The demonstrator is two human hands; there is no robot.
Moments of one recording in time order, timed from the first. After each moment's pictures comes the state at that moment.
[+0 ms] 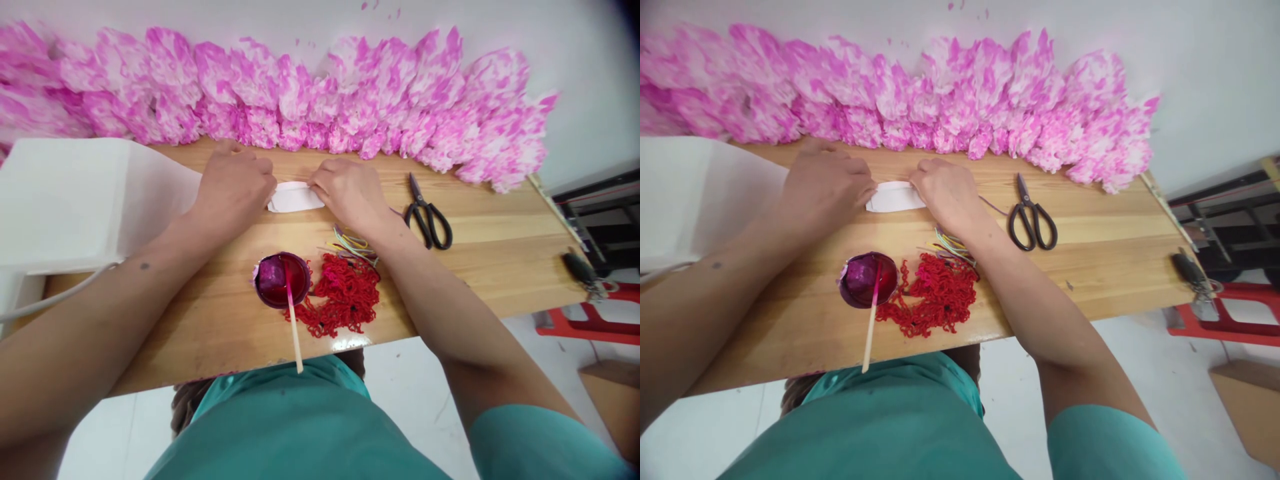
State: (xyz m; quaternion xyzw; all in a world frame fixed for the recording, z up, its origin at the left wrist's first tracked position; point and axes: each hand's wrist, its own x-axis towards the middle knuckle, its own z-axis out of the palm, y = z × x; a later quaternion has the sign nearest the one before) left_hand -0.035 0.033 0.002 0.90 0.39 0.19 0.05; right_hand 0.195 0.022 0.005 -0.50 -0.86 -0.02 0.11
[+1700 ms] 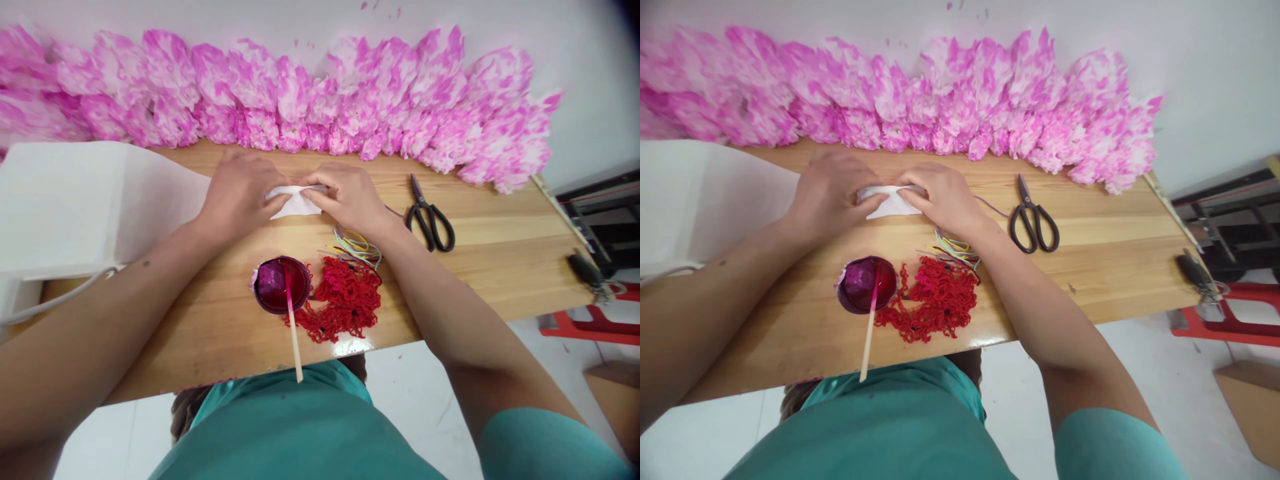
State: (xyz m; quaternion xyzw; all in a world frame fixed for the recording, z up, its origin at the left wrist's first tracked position) left_hand -0.027 0.028 -0.002 0.89 0.39 0.24 0.05; right_hand 0.200 0.021 0.003 -0.43 -0.85 0.17 0.24
